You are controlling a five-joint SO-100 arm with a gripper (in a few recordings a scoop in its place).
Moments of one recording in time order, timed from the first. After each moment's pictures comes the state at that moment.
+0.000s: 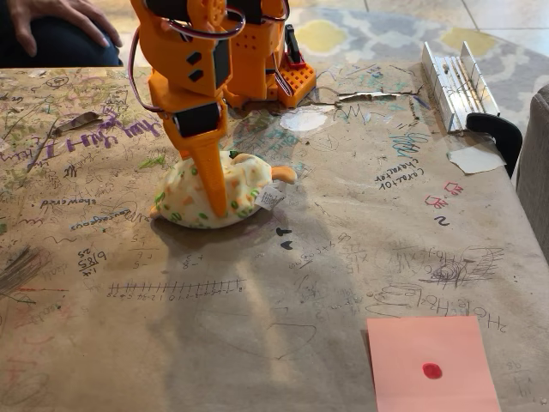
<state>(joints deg) 21.4 102.0 134.3 60.1 -45.0</state>
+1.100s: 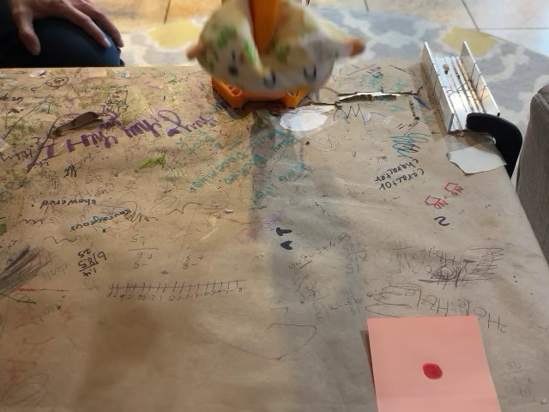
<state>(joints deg) -1.5 162.7 130.6 68.5 -14.2</state>
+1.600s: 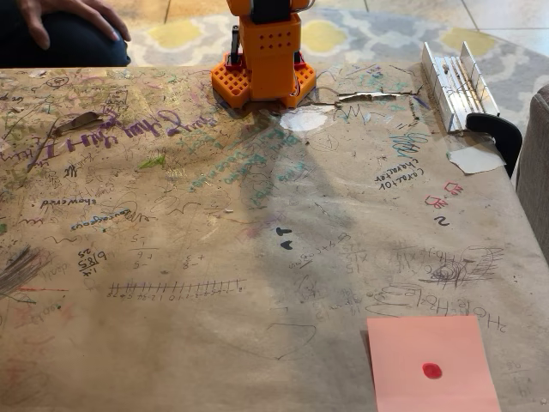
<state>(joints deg) -14.5 177.1 118.9 68.2 -5.6</state>
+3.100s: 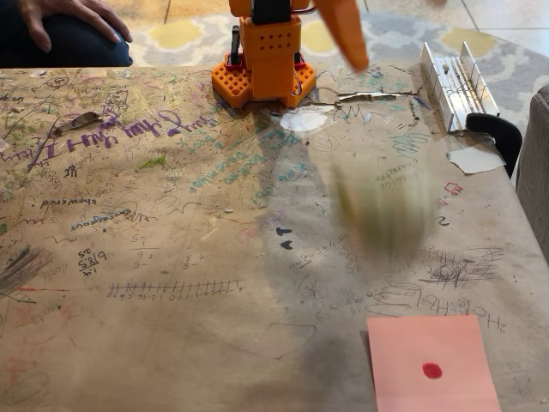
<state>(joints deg) -13.8 106.0 77.1 61.6 -17.9</state>
